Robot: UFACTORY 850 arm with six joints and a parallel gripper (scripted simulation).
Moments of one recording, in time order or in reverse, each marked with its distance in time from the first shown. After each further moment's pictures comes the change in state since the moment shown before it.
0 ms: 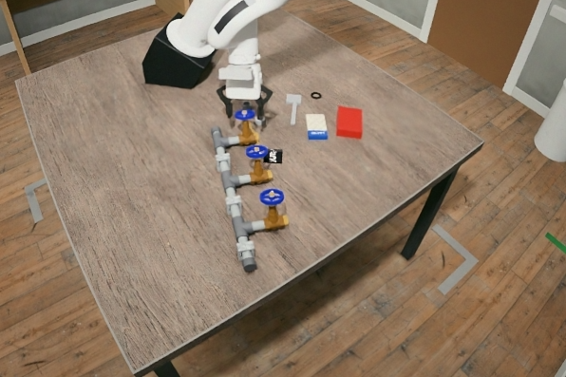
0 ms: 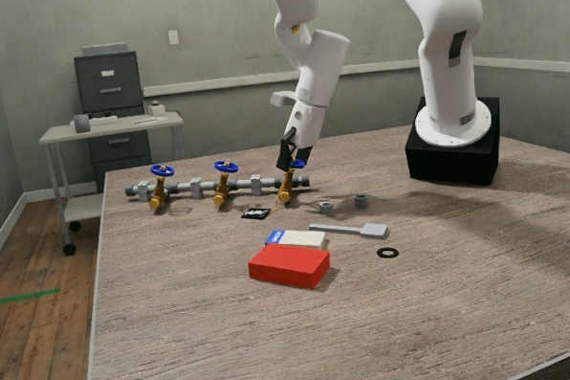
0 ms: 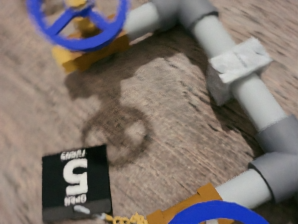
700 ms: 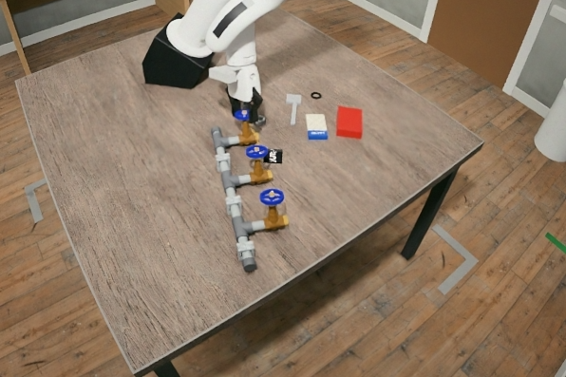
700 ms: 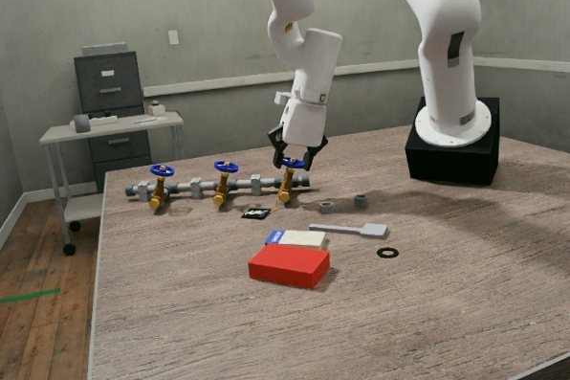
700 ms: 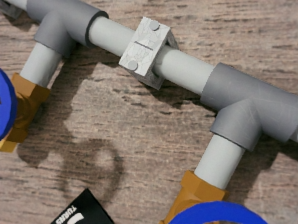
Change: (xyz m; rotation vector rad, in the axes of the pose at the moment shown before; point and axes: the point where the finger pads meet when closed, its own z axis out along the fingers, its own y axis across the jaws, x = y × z) arm 0.000 0.000 0.000 -0.007 -0.072 0.592
